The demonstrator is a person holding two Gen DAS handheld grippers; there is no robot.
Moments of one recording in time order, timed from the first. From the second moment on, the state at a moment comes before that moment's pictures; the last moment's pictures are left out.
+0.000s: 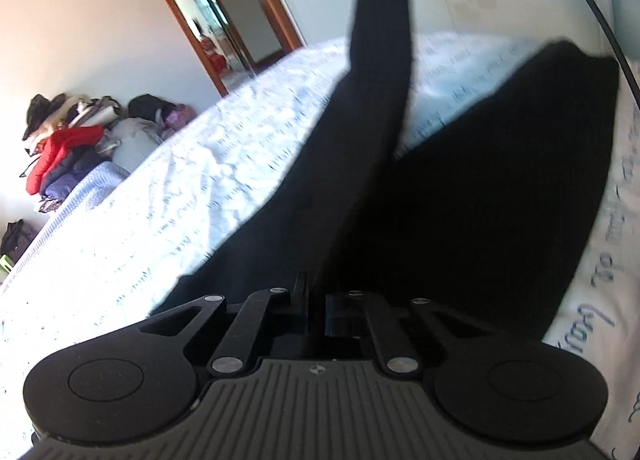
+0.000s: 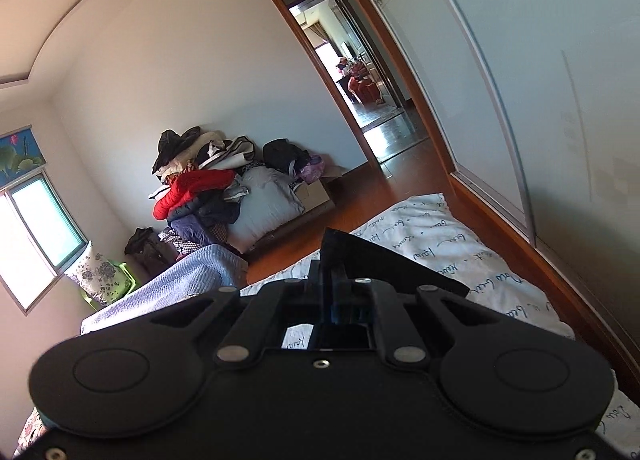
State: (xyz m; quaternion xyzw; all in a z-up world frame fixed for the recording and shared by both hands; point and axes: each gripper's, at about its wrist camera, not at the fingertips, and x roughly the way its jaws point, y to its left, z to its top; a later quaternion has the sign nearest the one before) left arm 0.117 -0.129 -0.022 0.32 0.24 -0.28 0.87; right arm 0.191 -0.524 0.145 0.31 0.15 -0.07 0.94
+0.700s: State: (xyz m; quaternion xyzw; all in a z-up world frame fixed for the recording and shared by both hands) left arm 0.152 -0.070 0.026 0.12 0.29 -0.25 0.91; right arm 0.174 -0.558 0.074 0.42 0.21 -0.07 0.88
